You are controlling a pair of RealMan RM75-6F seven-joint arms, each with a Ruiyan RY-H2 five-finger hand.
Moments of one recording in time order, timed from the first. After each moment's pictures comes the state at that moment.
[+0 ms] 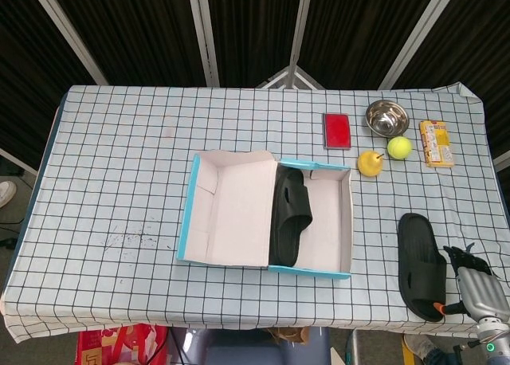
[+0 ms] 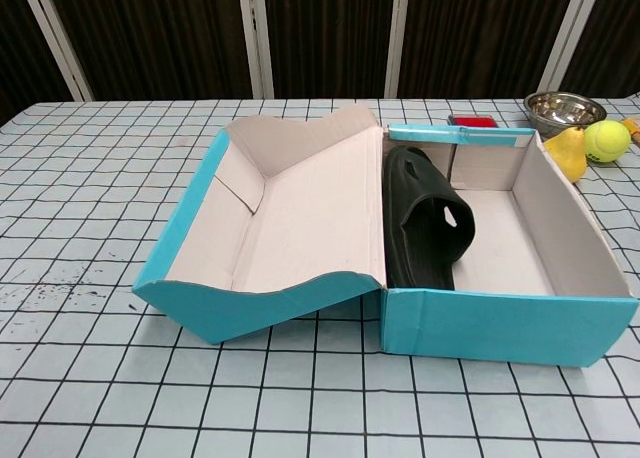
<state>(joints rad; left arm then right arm) 0.05 -0.97 -0.22 -1.52 1.23 1.56 -0.24 0.18 -0.97 -0.06 -1.86 -1.04 1.17 -0.20</state>
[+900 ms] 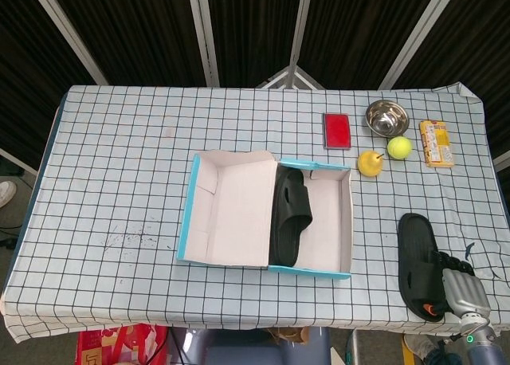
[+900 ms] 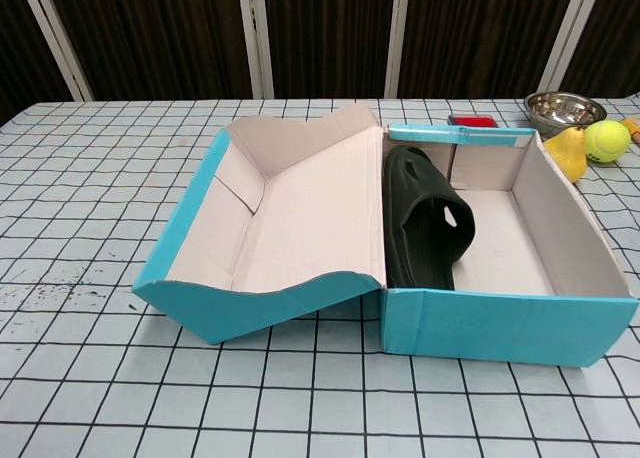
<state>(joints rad) 0.04 -0.97 -0.22 -1.52 1.23 1.54 -0.20 0.20 -1.13 -0.04 -1.70 -0.96 1.10 -0.28</state>
